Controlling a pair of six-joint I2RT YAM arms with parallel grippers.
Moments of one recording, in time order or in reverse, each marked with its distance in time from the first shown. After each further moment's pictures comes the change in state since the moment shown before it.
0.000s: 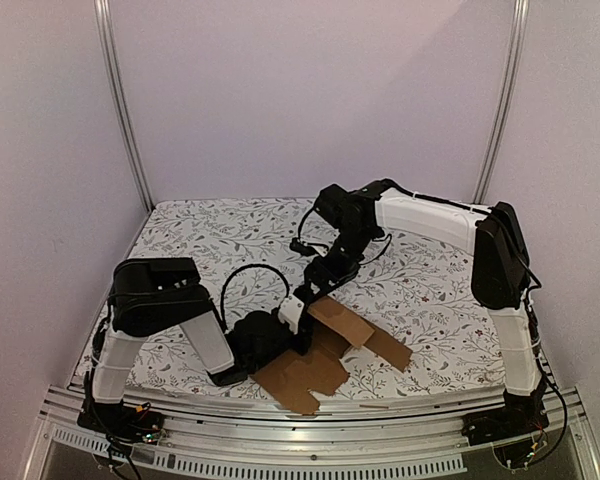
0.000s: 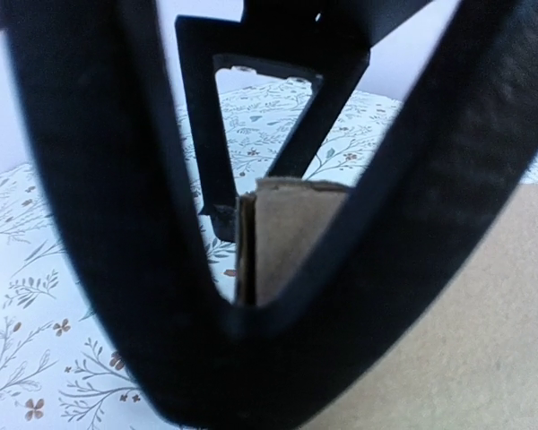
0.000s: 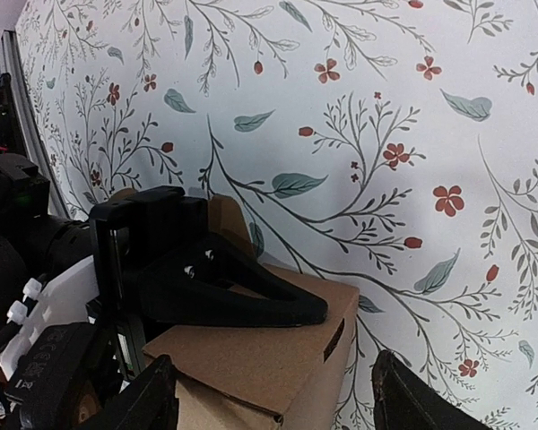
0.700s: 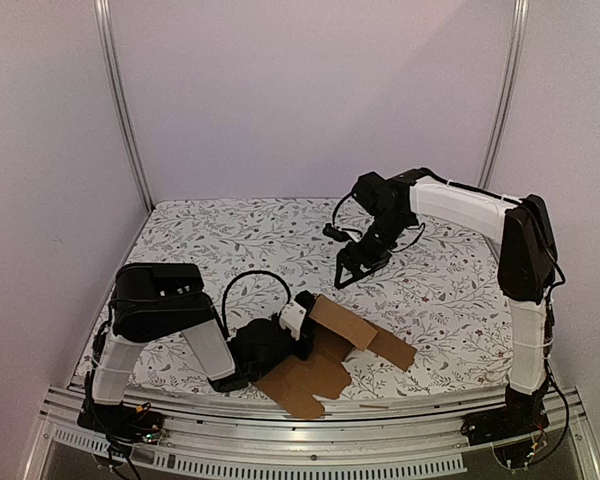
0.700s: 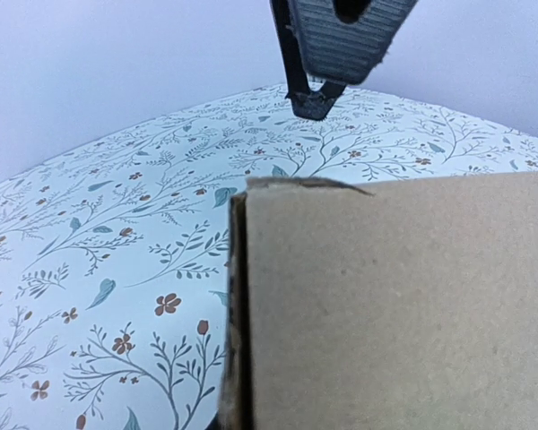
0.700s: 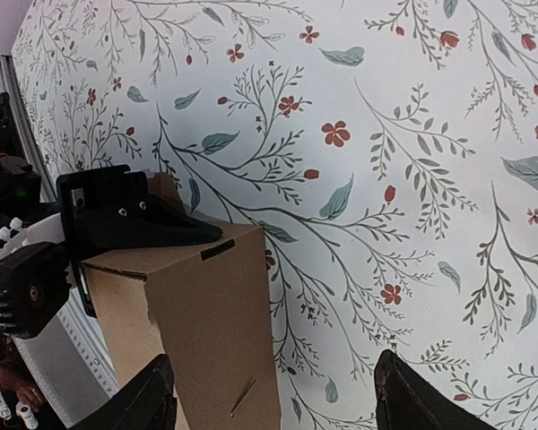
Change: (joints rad) left arm -0.056 0.005 -0.010 0.015 -0.122 0.023; right arm -0.149 -0.139 -0.137 -0.020 -0.018 -0.066
